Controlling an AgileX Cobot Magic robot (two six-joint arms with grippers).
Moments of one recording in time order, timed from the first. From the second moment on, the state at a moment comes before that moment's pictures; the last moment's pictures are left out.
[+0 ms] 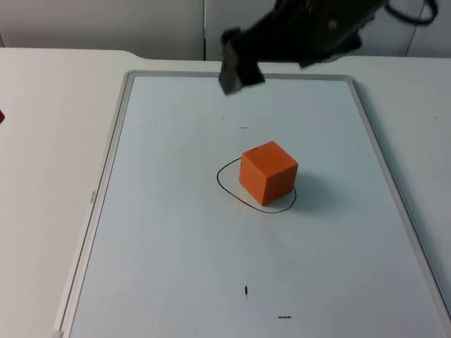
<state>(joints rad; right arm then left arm) 0.60 1.85 -1.39 -0.08 0.52 0.01 -0.56 0.74 -0.65 0.08 0.73 -0.08</state>
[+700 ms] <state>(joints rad) 0.60 0.93 -1.15 -0.06 0.64 -0.10 -0.56 0.74 -0.65 0.08 0.72 -0.08</state>
